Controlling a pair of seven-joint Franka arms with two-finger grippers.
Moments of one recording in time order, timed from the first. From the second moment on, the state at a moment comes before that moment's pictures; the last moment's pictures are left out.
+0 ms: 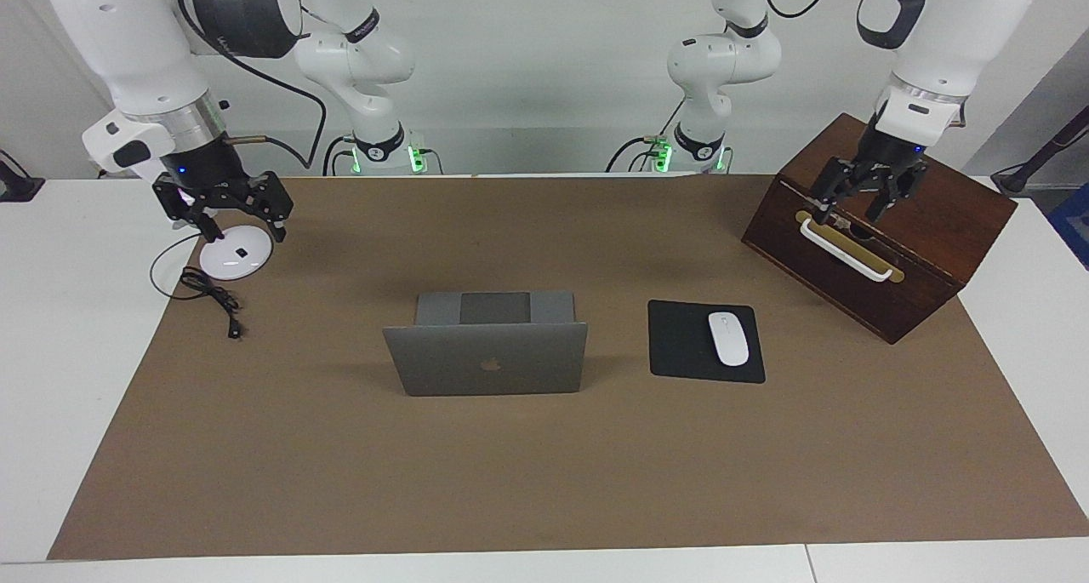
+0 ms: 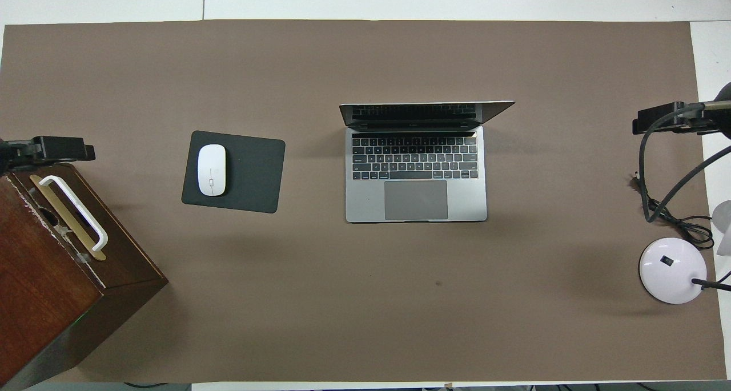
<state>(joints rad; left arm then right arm) 0.08 -0.16 -0.05 -1.87 -0.11 1.89 -0.04 -0.03 0.00 -0.01 -1.67 0.01 1.78 -0.01</state>
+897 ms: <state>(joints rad) 0.08 0.03 -0.07 -1.56 -0.09 1.64 -0.04 -0.03 0.00 -0.01 -1.67 0.01 1.78 -0.01</state>
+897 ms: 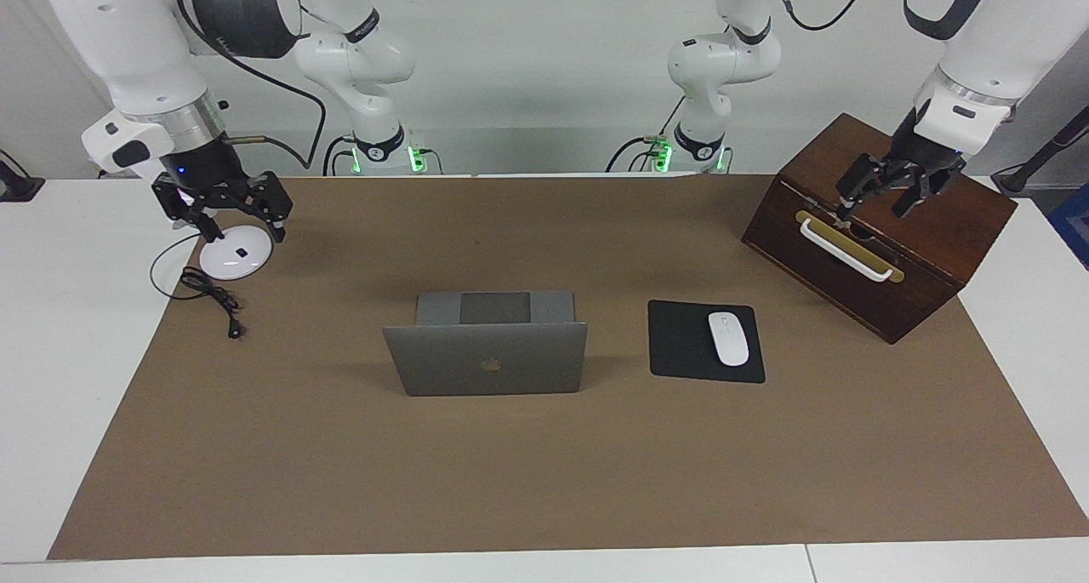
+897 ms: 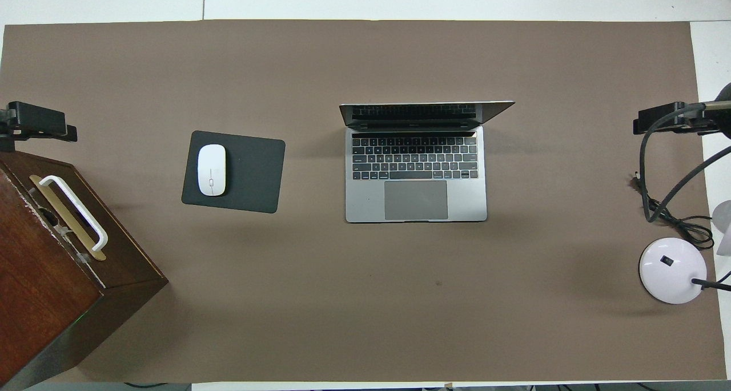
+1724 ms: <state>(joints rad) 0.06 0.04 -0.08 -1.55 -0.04 1.54 -0.04 -0.03 0.00 -0.01 -1.67 0.01 1.78 -0.01</state>
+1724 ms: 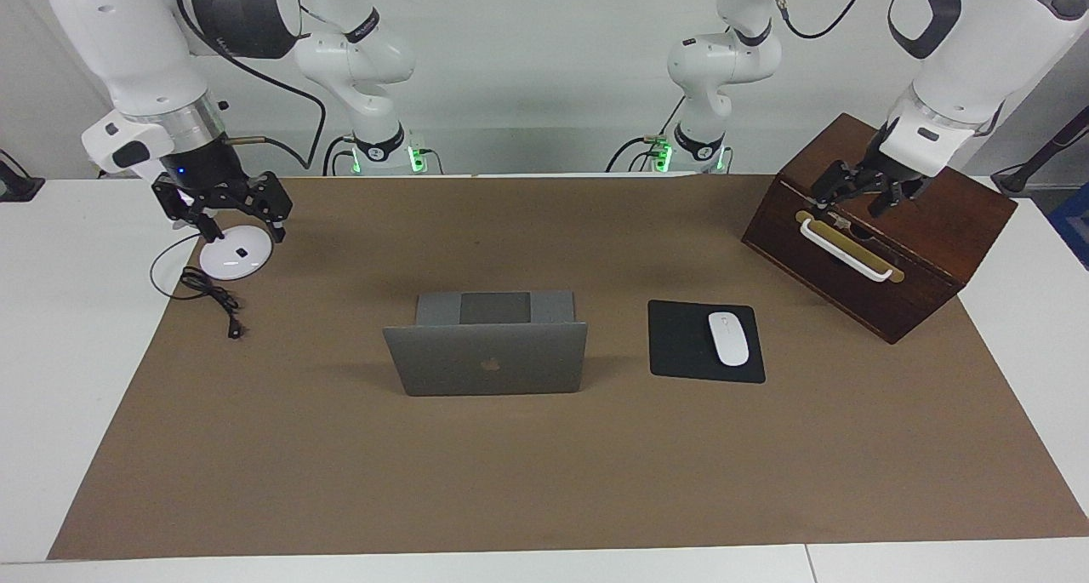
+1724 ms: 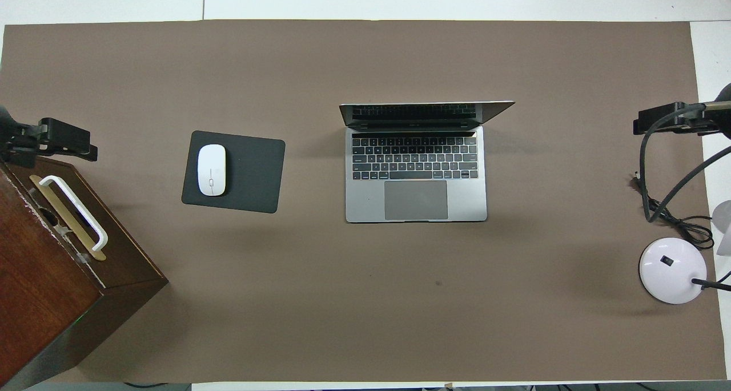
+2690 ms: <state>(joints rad) 0.06 0.04 -0.07 -1.55 -0.02 1.54 0.00 -0.03 0.00 -0.02 -1.67 0.01 1.78 -0.01</state>
